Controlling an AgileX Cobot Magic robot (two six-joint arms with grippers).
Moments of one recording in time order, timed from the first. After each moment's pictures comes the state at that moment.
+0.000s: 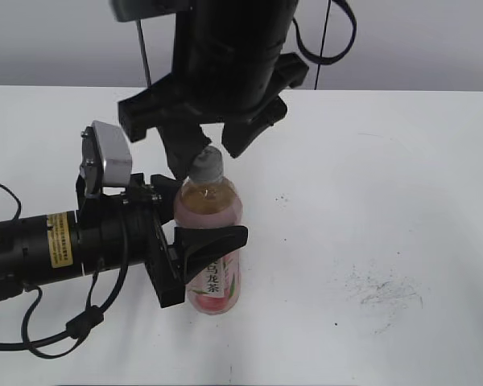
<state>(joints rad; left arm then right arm) -0.44 1.88 -0.51 0.84 -1.22 -0.34 0.87 1.87 -1.74 0.04 1.22 0.14</state>
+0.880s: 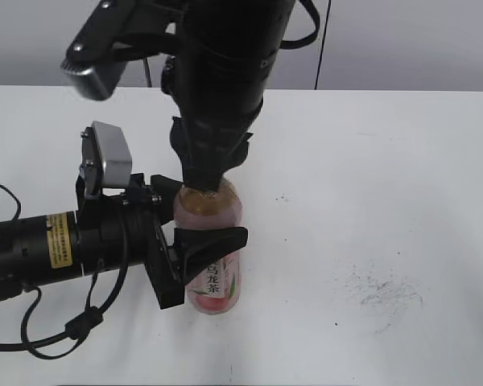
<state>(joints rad) -0.44 1.88 -0.51 0.84 -1.22 -0.33 0.87 1.89 -1.74 0.06 1.22 -0.71</state>
